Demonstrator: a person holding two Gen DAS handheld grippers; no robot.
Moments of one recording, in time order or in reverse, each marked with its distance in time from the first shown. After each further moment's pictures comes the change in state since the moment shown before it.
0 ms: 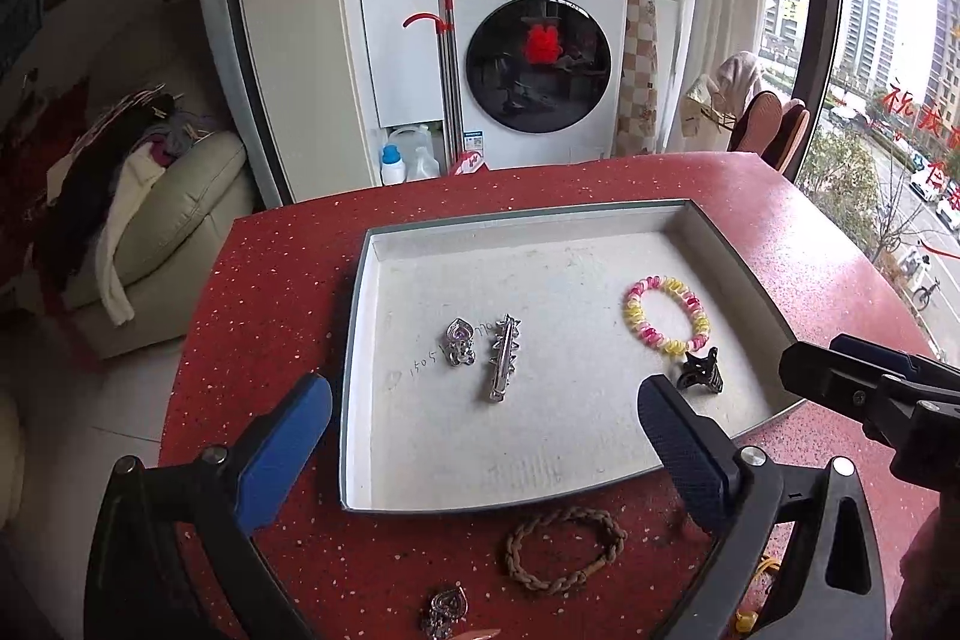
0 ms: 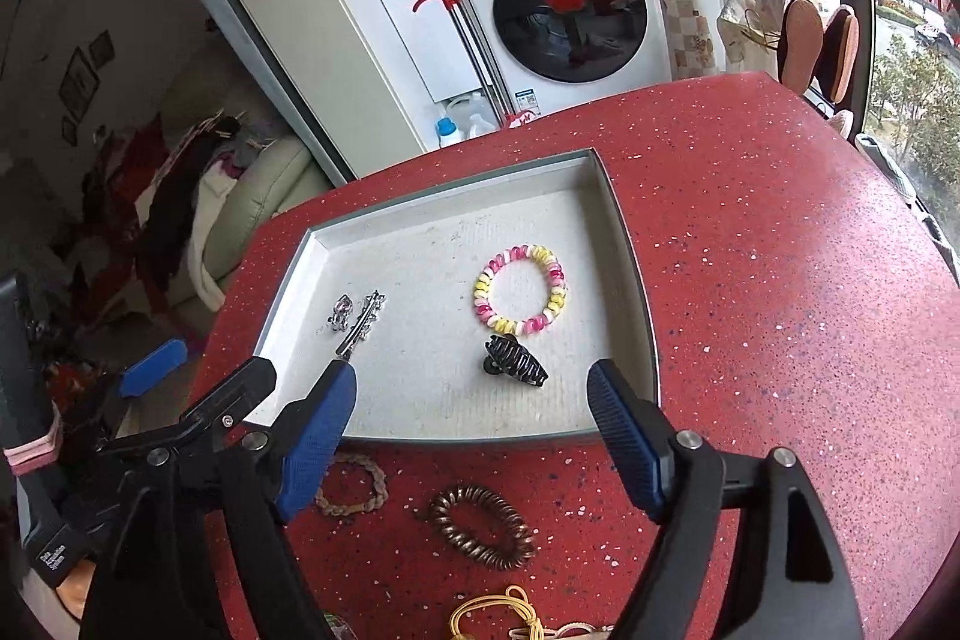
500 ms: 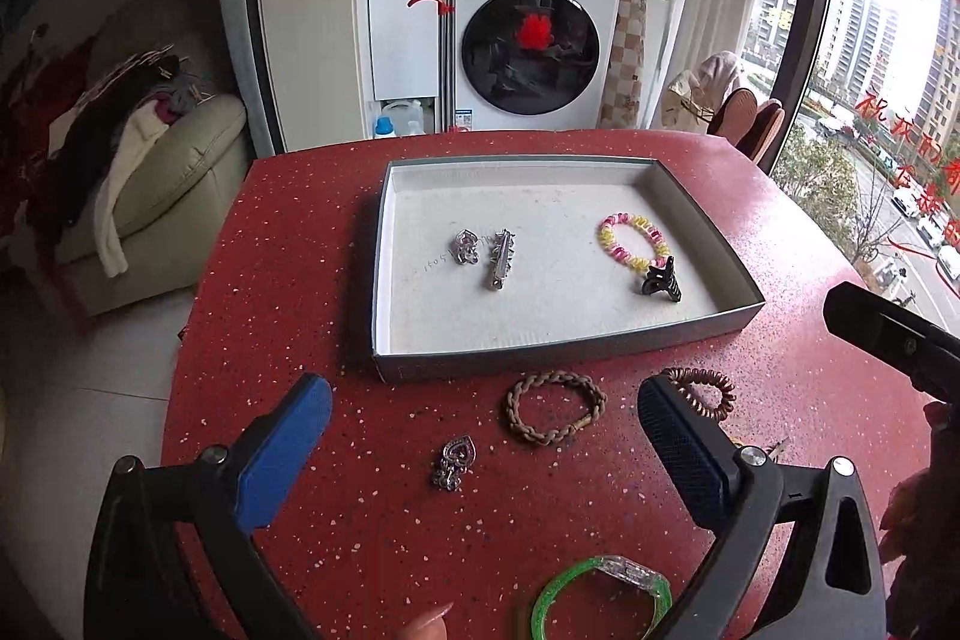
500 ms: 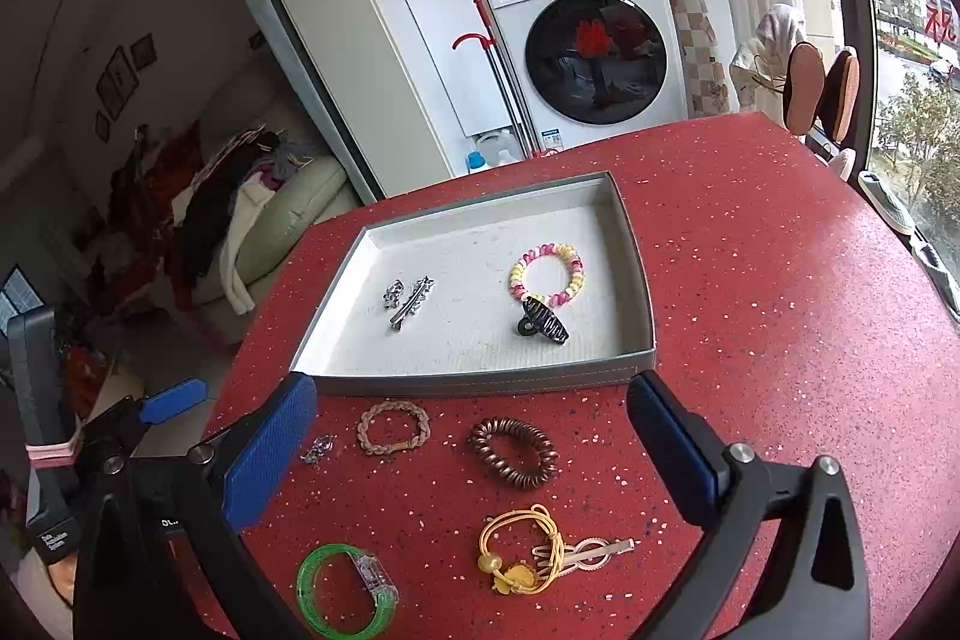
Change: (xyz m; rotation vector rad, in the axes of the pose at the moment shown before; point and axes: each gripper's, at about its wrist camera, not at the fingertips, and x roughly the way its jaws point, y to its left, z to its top) left arm -0.052 0.016 -0.052 -0.041 0.045 -0.059; right arm -0.056 0.016 -0.043 -0.058 -0.100 0.035
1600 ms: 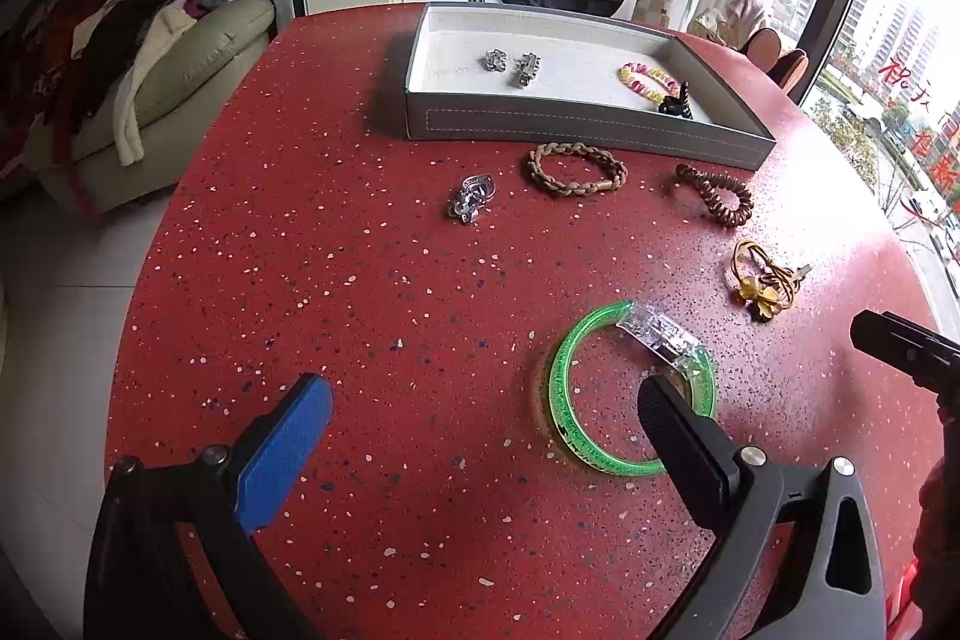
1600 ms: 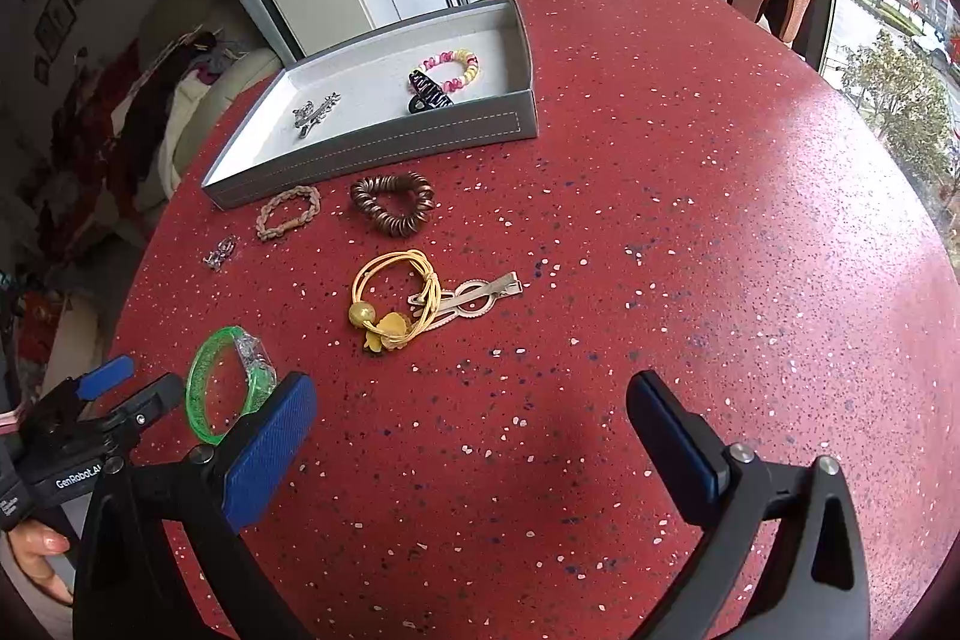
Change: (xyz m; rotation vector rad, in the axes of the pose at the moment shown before) left arm -0.007 0.003 -0.106 -0.082 0.172 0.018; right arm -0.013 -0.039 -0.090 0.006 0.260 -0.153
